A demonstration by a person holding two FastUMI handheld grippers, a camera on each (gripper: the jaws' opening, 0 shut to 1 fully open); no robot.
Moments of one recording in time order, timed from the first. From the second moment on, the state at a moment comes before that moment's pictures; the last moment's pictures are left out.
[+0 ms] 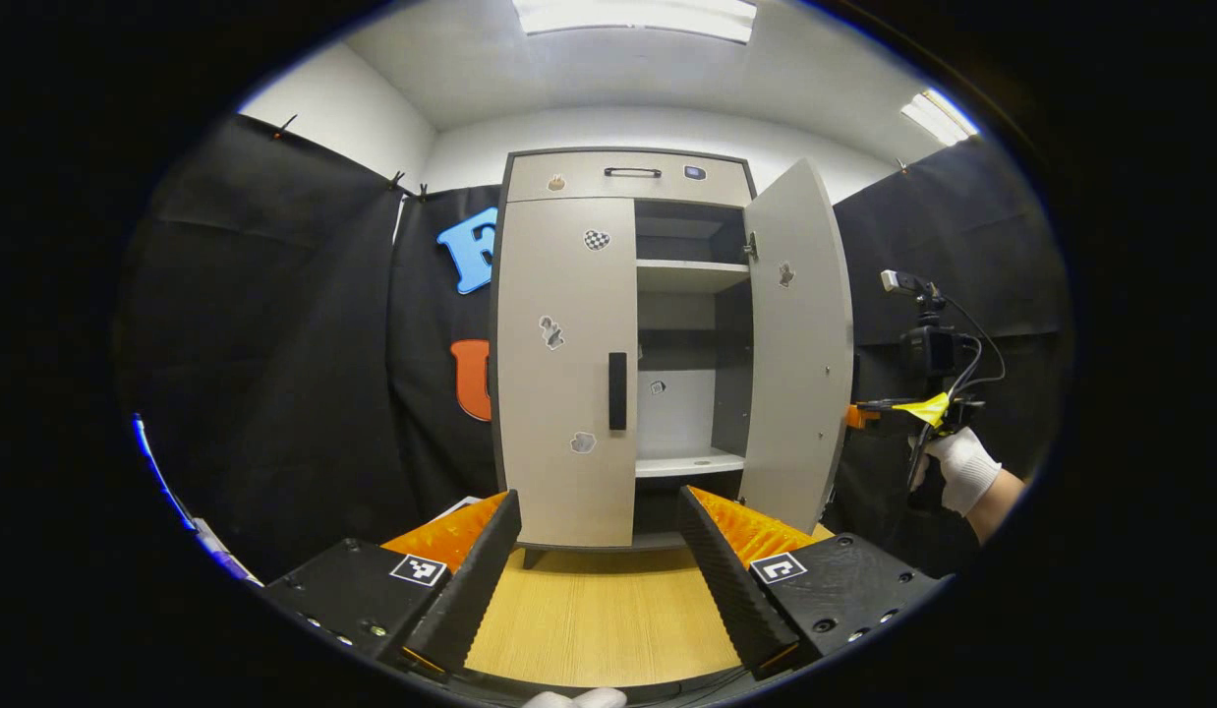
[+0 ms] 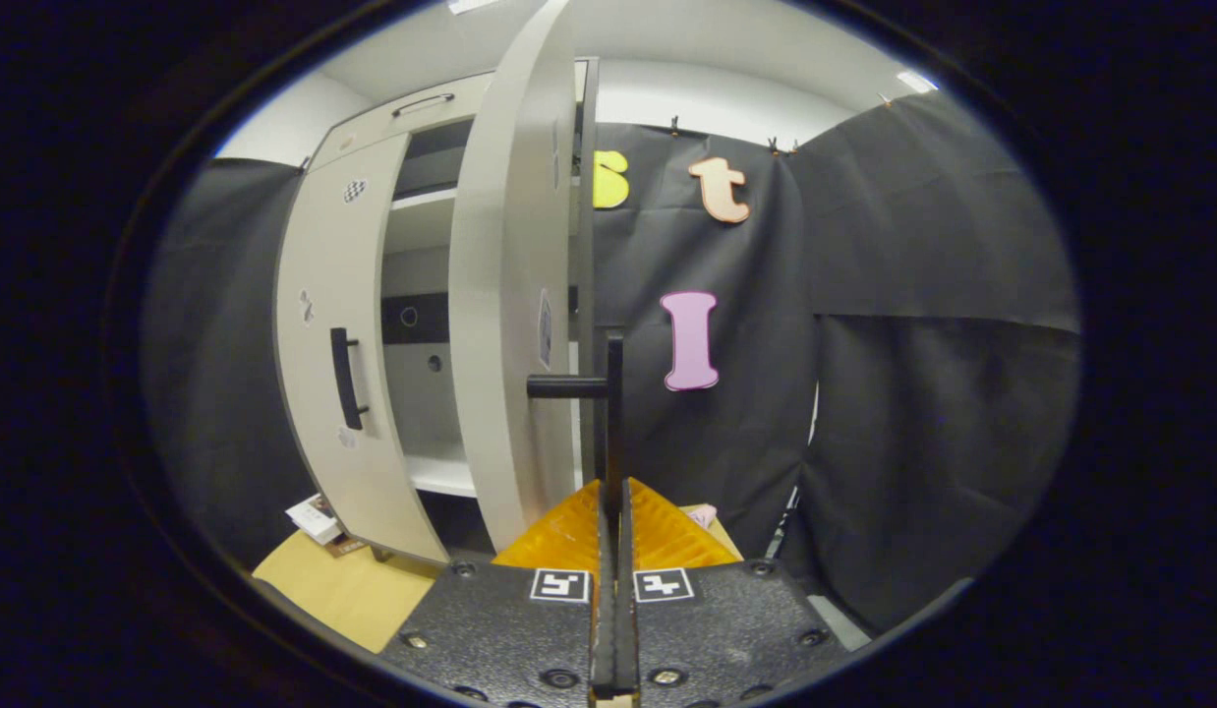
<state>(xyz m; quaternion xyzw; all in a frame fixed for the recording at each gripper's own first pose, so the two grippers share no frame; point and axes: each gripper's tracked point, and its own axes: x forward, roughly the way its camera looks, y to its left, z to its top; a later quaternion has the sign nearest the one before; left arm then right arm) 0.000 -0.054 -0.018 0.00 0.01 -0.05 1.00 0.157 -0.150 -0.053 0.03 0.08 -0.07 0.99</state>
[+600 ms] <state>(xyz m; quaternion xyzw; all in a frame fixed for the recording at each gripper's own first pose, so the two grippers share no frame) 0.006 -0.042 -0.016 0.01 0.02 -0.04 1.00 0.107 -0.162 -0.041 0.01 0.07 -0.12 0.99</state>
